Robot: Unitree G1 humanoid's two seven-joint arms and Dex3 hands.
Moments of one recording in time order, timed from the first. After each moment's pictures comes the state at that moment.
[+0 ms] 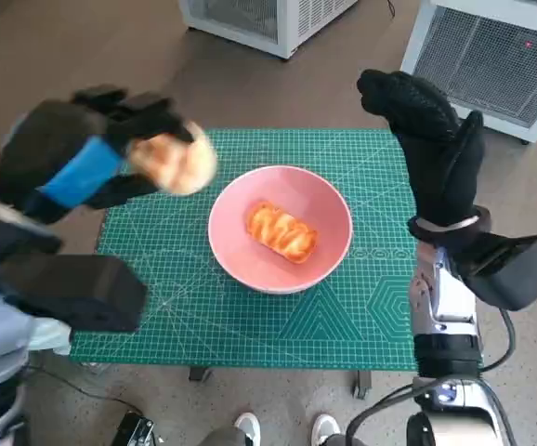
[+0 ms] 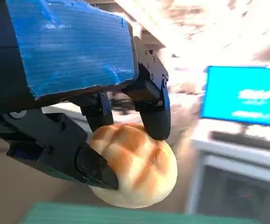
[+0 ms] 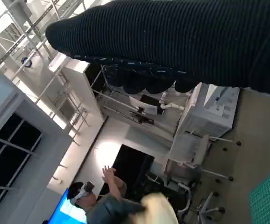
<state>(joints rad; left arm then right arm) -0.68 0.65 -0.06 -0.31 0.50 0.14 -0.44 -0.73 -0.11 -0.14 0.49 0.29 -0.61 0.43</state>
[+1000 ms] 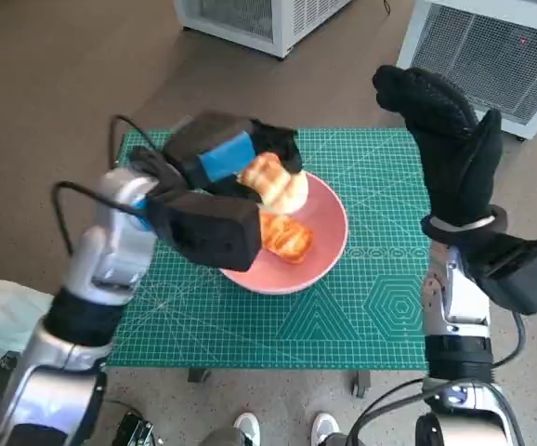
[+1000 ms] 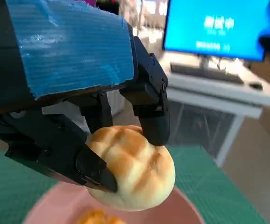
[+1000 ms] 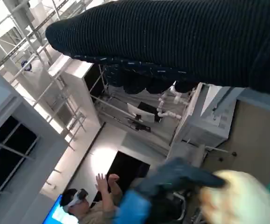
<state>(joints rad) -0.91 0.42 -0.30 0.35 0.49 -0.10 -0.43 -0.72 -0.15 -0.15 0.46 0.28 -0.60 0.42</state>
